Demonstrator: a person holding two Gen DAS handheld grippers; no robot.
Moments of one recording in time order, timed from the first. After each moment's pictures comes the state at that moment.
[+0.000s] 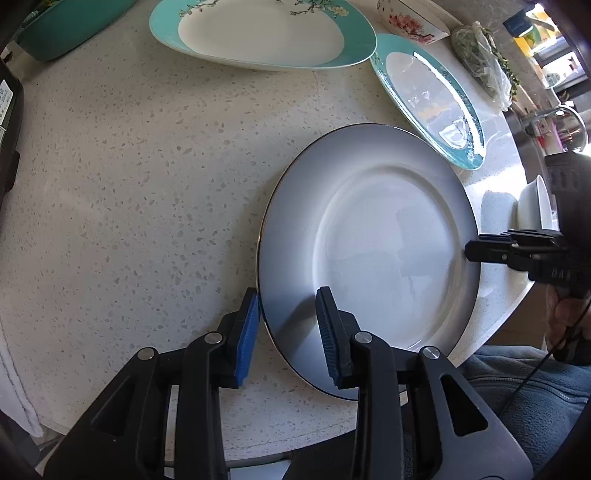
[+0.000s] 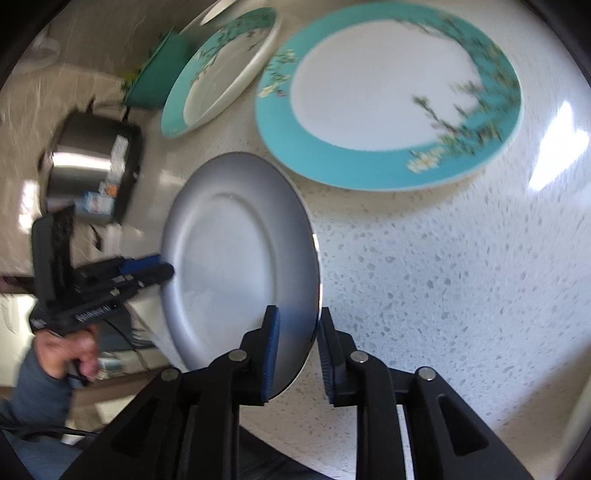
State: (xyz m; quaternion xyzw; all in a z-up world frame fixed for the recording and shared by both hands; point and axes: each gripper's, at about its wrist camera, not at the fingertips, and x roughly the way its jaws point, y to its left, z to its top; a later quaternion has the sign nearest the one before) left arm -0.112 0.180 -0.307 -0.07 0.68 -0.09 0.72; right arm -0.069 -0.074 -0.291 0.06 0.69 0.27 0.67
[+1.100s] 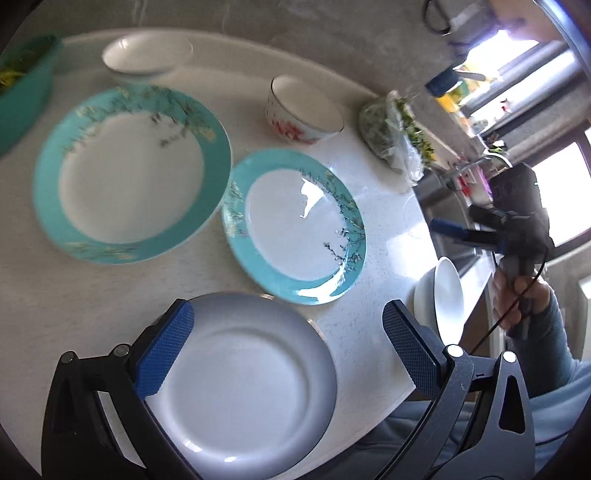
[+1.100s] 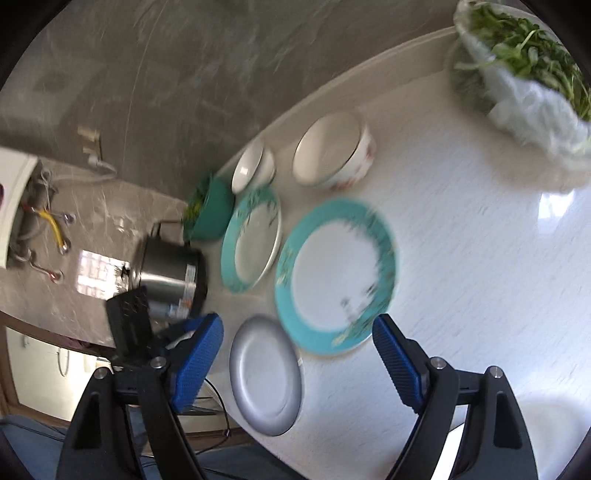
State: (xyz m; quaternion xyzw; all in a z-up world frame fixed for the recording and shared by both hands) left arm -0.024 0.105 -0.240 -0.17 0.58 -0.20 0.77; right arm 0.027 -0.232 -0.188 0.24 0.56 0.32 0.72
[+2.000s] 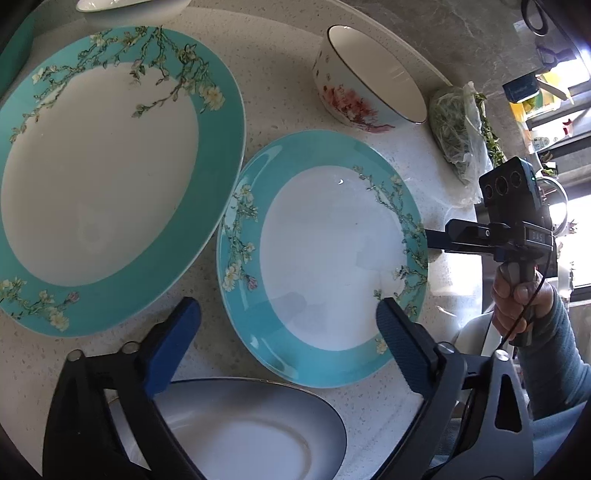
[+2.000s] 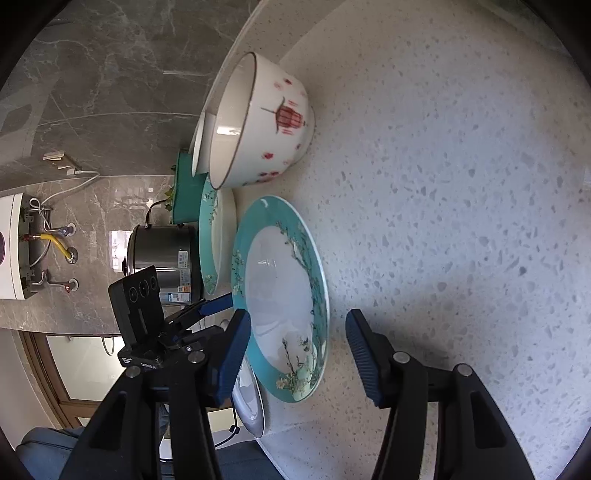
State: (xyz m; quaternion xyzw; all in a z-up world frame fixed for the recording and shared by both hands) left arm 0.059 0.067 -0.327 -0.18 0.65 -0.12 0.73; right arm 0.111 -0.230 -0.310 0.28 0.66 0.37 0.59
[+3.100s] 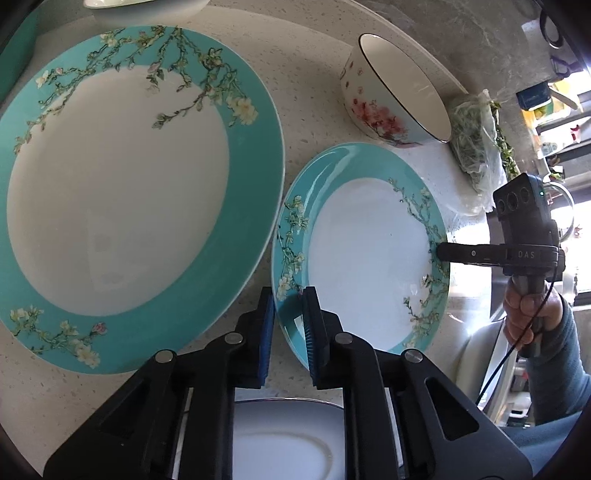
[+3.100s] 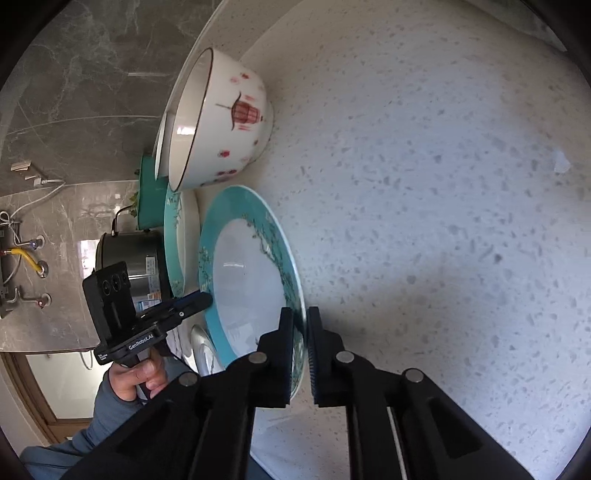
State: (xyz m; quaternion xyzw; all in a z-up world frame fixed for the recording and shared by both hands) left arm 0.066 0.093 -0.331 -0.17 0.65 -0.11 0.73; right arm 0.111 -0.230 -0.318 0.24 0.69 0.31 0.61
